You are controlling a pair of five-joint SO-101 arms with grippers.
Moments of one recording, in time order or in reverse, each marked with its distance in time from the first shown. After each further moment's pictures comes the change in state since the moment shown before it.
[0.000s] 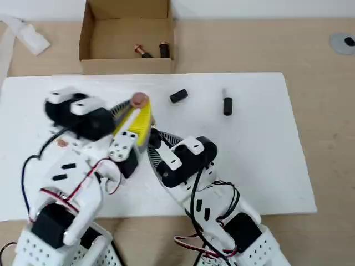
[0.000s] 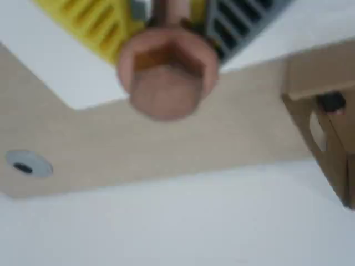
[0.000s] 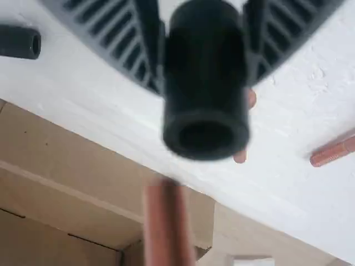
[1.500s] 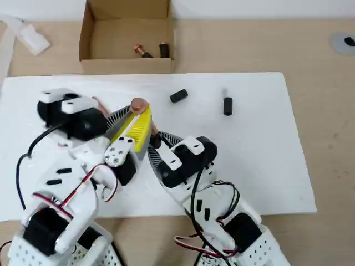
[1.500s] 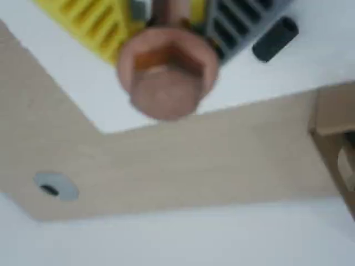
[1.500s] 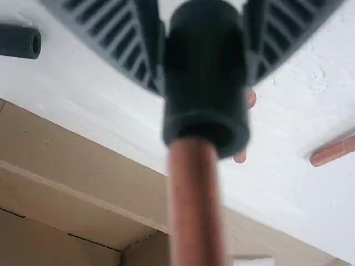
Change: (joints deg) left arm 1.9 0.0 -3.8 7.0 4.7; right arm 0.0 0.0 0.0 0.0 0.0
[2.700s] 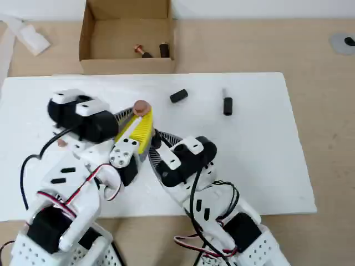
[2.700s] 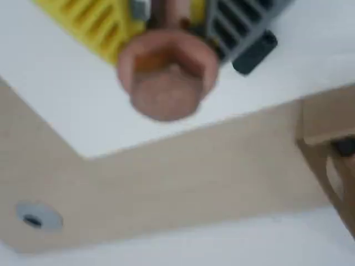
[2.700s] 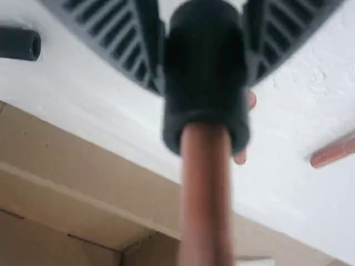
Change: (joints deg) left arm 0.4 -0.2 2.9 0.0 -4.7; right arm 0.0 0.0 0.1 0.0 0.0
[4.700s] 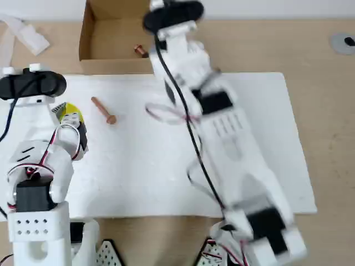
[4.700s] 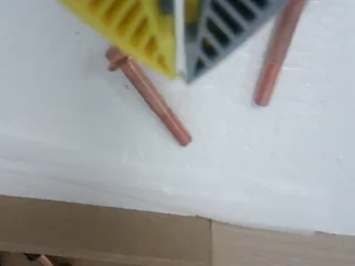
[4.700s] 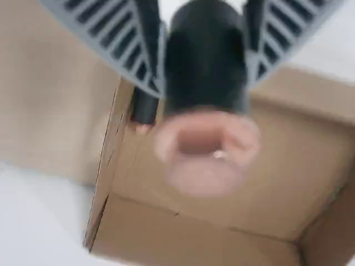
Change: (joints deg) left arm -35.8 14.5 -4.8 12.2 -6.0; right arm 17.7 93.5 -78.6 -3.2 -0.9
